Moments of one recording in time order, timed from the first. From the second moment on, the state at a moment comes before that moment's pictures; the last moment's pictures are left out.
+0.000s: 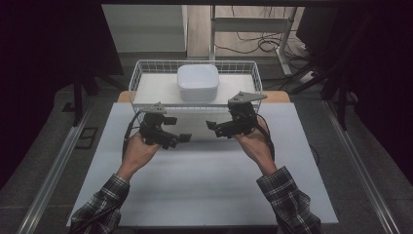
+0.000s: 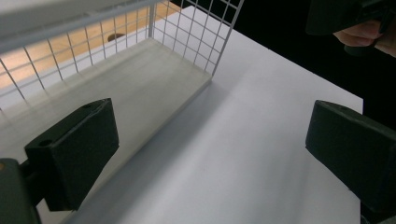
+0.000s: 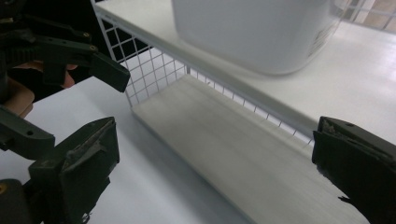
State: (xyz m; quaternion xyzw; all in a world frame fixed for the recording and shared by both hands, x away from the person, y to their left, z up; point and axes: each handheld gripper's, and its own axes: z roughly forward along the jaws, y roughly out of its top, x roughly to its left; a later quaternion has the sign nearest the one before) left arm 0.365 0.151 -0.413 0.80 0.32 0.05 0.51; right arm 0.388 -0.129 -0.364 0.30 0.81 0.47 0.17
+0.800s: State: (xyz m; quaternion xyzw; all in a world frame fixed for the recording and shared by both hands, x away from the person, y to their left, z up) left arm 0.328 0.149 -0.455 0.78 0.32 0.06 0.53; right arm 0.356 -0.140 -0.411 0.28 0.82 0.46 0.18
